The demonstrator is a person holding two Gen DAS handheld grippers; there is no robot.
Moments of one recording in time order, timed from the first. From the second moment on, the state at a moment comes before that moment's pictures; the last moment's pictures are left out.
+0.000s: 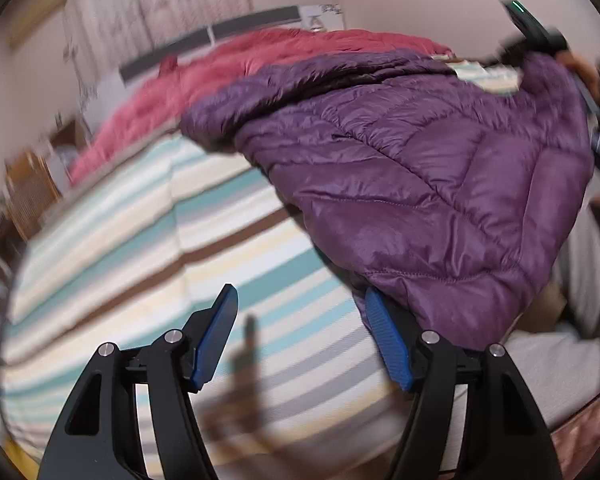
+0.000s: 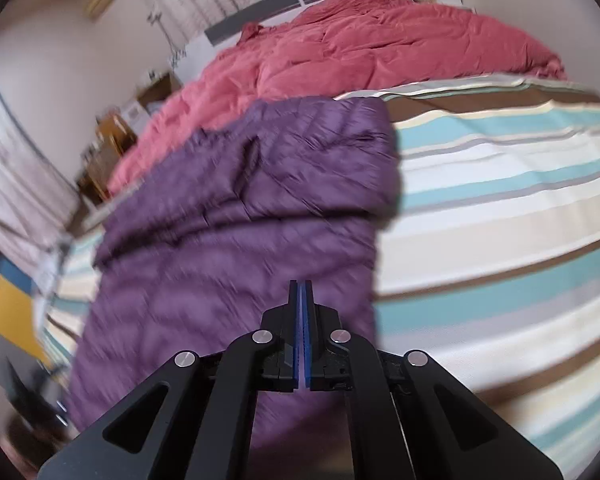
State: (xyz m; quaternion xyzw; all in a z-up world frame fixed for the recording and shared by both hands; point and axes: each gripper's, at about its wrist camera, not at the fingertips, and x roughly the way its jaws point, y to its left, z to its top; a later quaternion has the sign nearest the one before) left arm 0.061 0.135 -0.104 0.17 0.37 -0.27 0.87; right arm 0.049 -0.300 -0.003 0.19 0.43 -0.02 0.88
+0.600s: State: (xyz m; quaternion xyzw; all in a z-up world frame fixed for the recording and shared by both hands) left arm 0.045 0.156 -0.105 -0.12 0.43 -0.41 0.80; right arm -0.070 -0.272 -0.049 0.21 0.55 0.07 0.81
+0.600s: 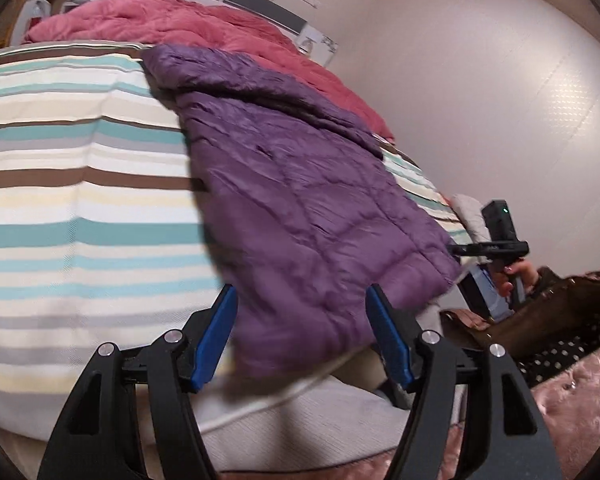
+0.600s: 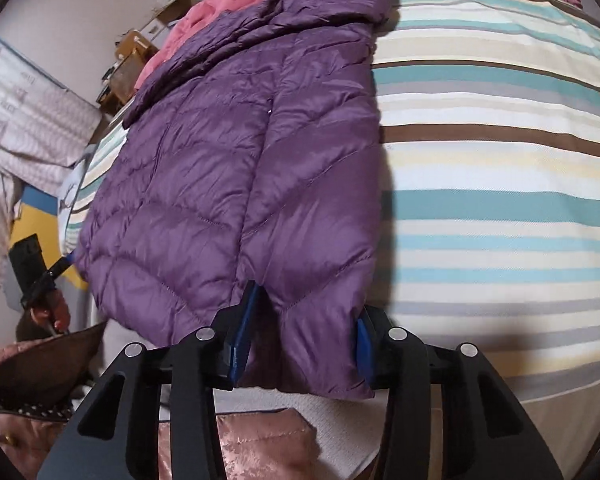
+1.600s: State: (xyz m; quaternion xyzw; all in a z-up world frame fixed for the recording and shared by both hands) left arm 0.244 0.112 -0.007 -0.19 0.37 -0.30 0.86; right arm 0.124 -0.332 0.052 0.34 0.39 0.11 0.84
